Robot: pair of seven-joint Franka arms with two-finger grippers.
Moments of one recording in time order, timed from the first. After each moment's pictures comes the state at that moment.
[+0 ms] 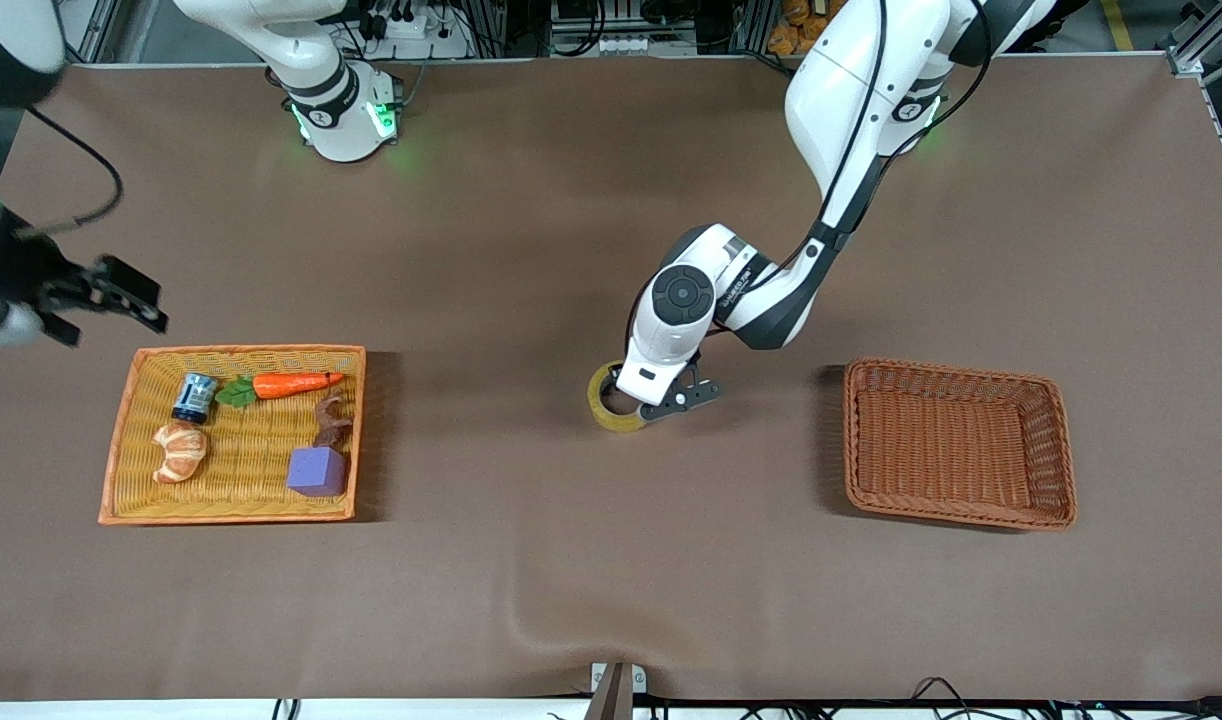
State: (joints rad) left arm -0.59 0.76 -0.14 -1.56 0.00 2.34 -1.04; right arm 0.05 0.01 -0.06 -1.61 0.06 1.73 -0.09
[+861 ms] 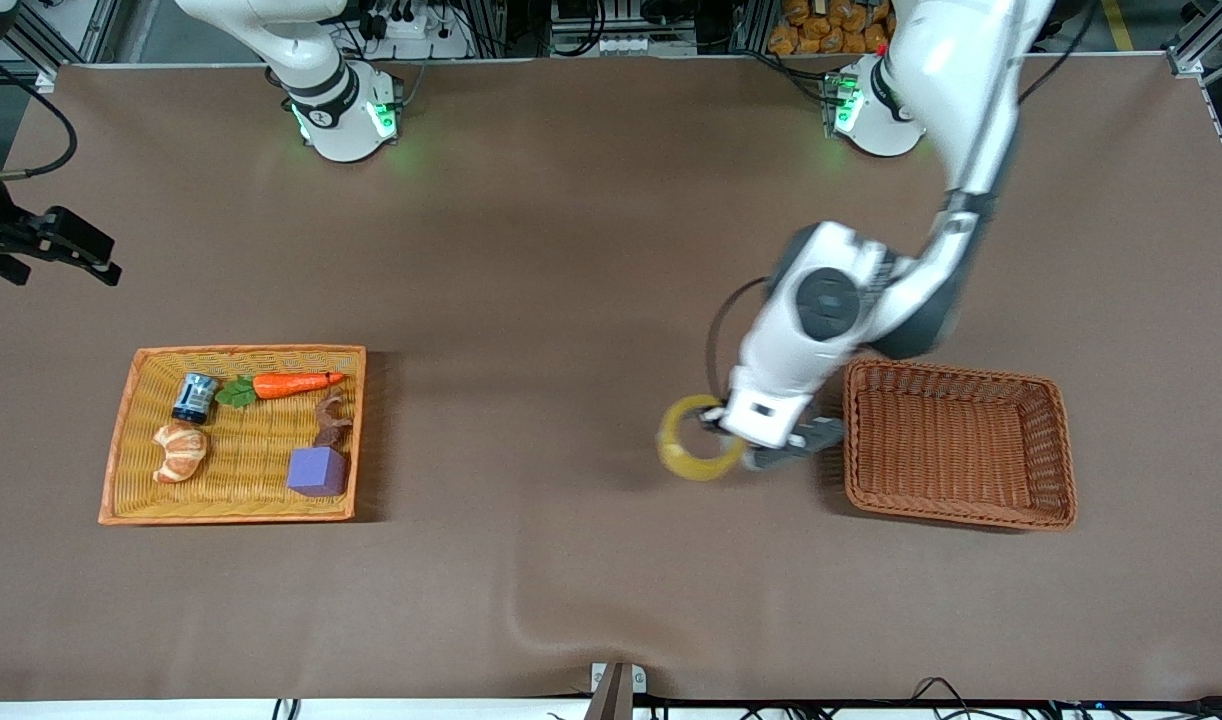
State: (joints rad) left arm -0.33 0.53 -0.13 -1.55 0.01 2.15 -0.74; right arm 0.01 -0.05 -0.05 -1.63 -0.02 1.63 -0.04
